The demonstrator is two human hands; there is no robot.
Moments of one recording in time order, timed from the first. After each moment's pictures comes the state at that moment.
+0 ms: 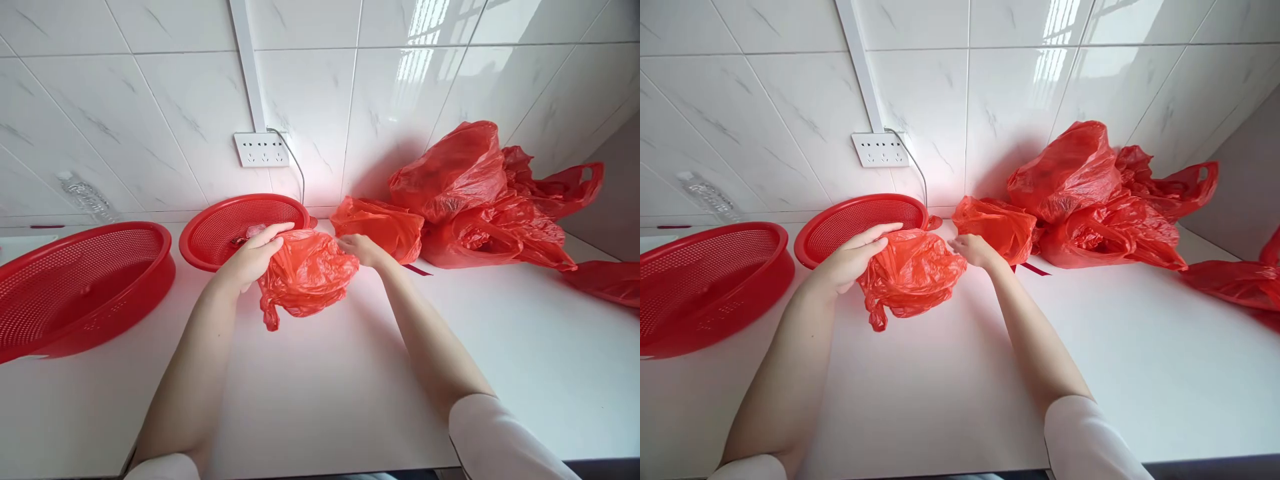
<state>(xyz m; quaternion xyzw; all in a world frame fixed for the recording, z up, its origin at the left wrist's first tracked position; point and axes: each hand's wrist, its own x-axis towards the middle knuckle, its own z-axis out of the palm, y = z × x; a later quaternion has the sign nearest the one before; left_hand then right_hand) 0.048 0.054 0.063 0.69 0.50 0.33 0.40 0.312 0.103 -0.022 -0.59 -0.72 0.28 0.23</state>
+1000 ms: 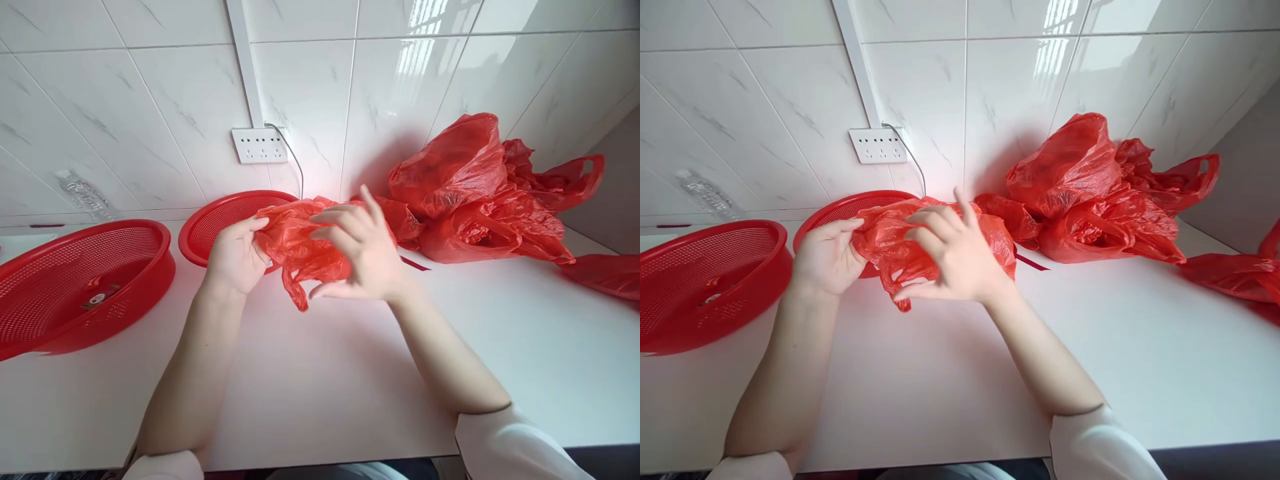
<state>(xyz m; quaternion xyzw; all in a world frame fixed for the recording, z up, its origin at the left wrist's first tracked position) 0.069 0.037 0.082 0.43 0.33 0.56 0.63 0.270 0.008 0.050 -0.33 -0.84 -0.07 0.42</state>
